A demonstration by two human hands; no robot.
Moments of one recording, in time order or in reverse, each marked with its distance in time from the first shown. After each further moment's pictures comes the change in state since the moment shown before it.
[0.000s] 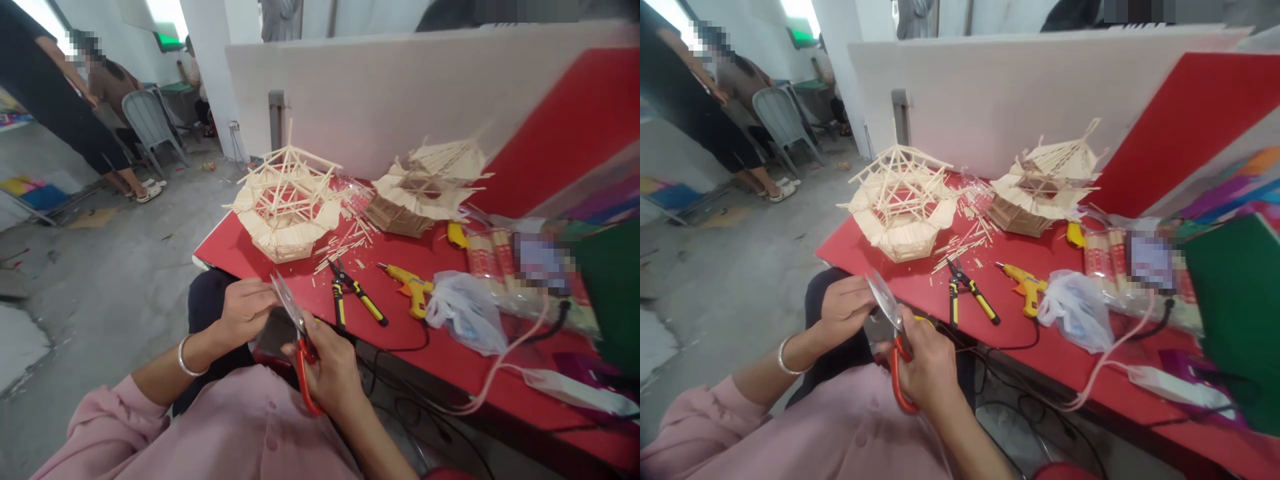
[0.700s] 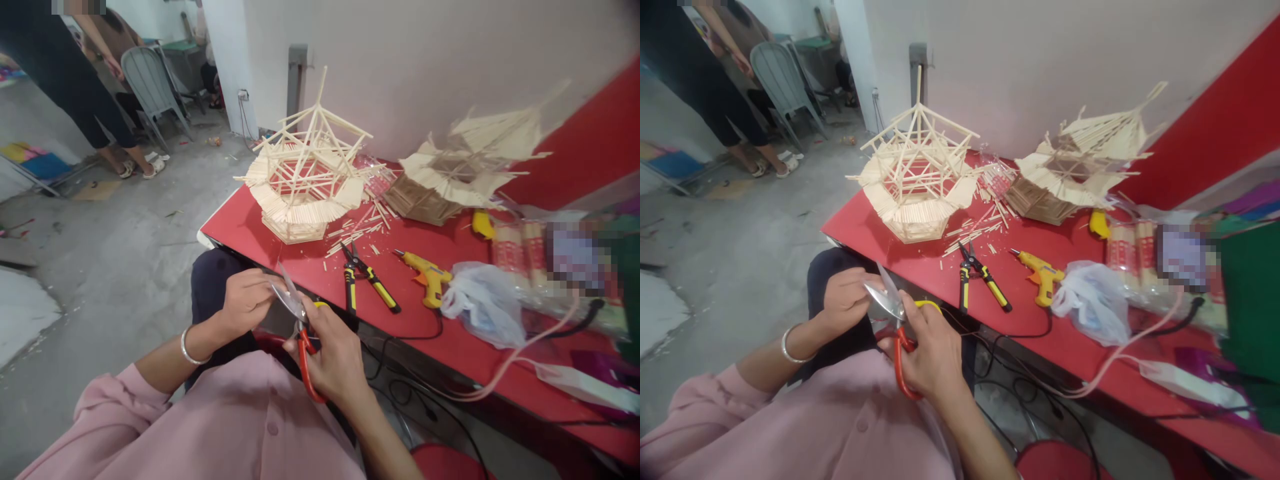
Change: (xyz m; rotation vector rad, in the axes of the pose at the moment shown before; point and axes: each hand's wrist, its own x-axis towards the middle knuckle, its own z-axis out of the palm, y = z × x) left_hand -0.033 0.003 -0.004 0.013 0.003 -0.059; right_hand -0.013 -0.007 0.008 -0.067 -0.183 0.083
